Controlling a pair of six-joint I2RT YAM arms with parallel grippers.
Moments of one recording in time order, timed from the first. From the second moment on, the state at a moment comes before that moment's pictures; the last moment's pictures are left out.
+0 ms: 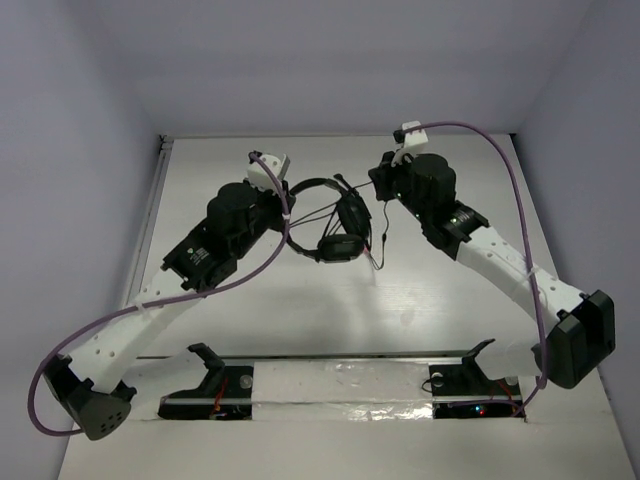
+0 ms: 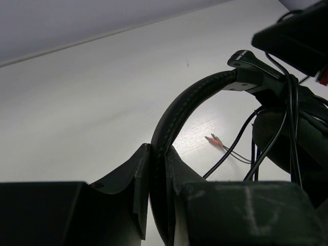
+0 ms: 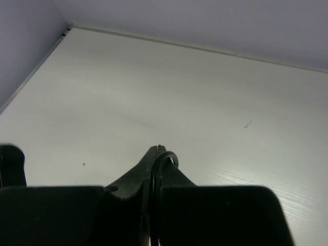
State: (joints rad) left arm -0.72 1.02 1.09 -0.32 -0.22 -0.14; right arm 0.58 1.34 1.18 -0.01 0.14 0.17
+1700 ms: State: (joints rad) left arm -0.55 1.13 1.57 -0.42 -0.01 -0.43; right arm 0.56 1.51 0.80 0.57 -0.33 0.44
